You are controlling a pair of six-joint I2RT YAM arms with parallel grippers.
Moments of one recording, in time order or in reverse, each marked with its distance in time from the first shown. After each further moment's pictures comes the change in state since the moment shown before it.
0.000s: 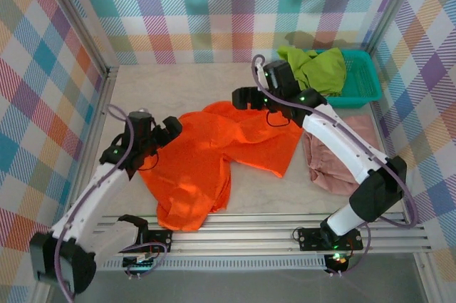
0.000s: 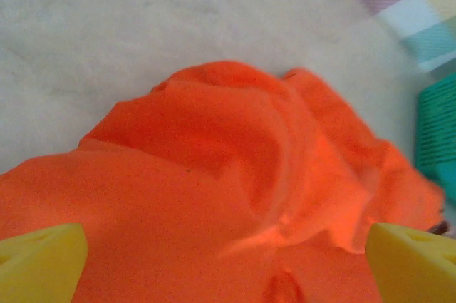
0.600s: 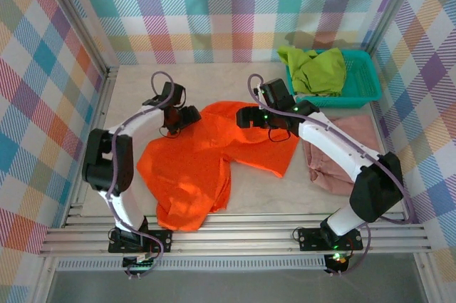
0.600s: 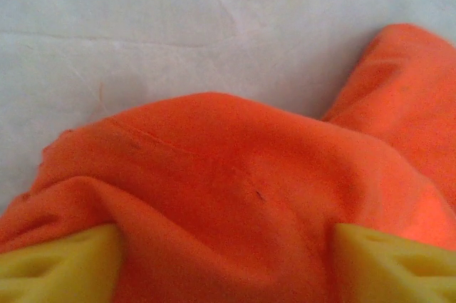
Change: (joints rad) left arm 0.007 0.777 0.449 -0.029 0.109 0.098; right arm -0.001 -0.010 -0.163 -0.005 0.001 0.034
